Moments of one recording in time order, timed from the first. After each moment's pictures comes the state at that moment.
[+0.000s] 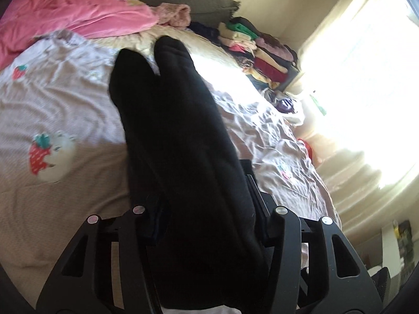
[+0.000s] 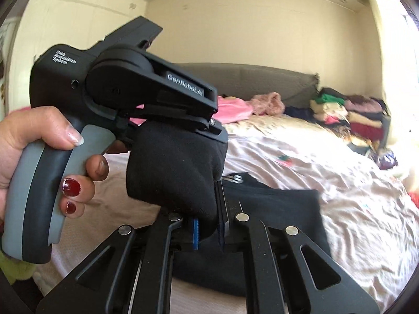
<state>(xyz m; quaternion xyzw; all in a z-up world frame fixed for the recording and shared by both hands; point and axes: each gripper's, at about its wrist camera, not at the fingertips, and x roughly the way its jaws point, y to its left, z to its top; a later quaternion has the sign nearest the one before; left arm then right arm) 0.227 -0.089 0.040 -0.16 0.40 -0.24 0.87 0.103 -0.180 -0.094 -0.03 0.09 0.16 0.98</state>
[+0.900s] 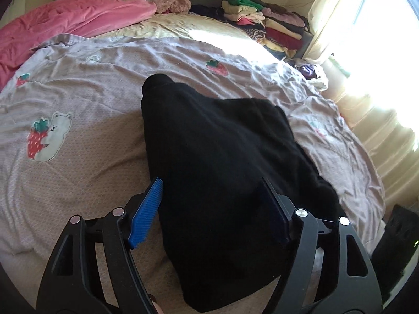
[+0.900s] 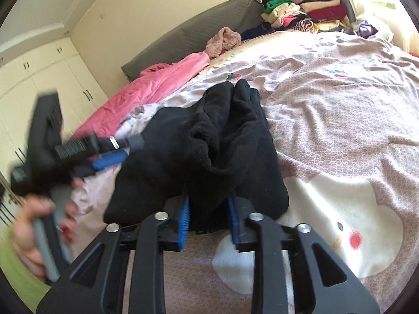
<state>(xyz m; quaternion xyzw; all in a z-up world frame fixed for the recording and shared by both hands) 0.209 -0.120 -0.023 -0.05 0.43 -0.19 0.88 0.132 -0.319 -0.169 0.23 0.23 0.18 0.93</state>
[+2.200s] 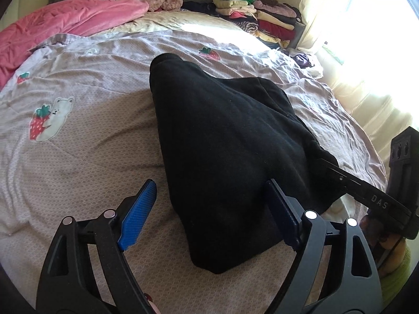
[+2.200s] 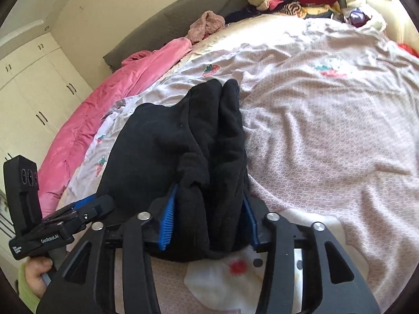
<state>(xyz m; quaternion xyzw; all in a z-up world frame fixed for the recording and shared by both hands) 0.177 -0.119 -0.032 -0.03 0.43 -0.21 0.88 0.151 -0.346 -0.155 0.22 0.29 0.14 0.92</state>
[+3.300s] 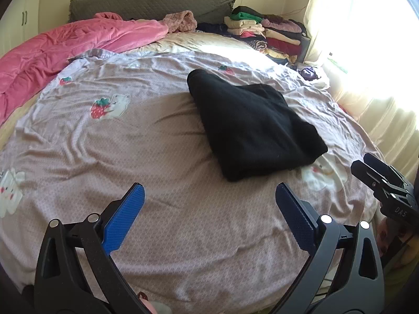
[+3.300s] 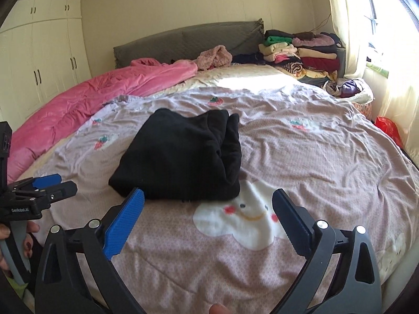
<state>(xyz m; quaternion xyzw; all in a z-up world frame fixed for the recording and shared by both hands) 0.073 -0.066 -0.006 -0.01 0.38 -0.16 0.91 0.029 -0.314 -0.138 0.05 0.21 0.08 0.97</state>
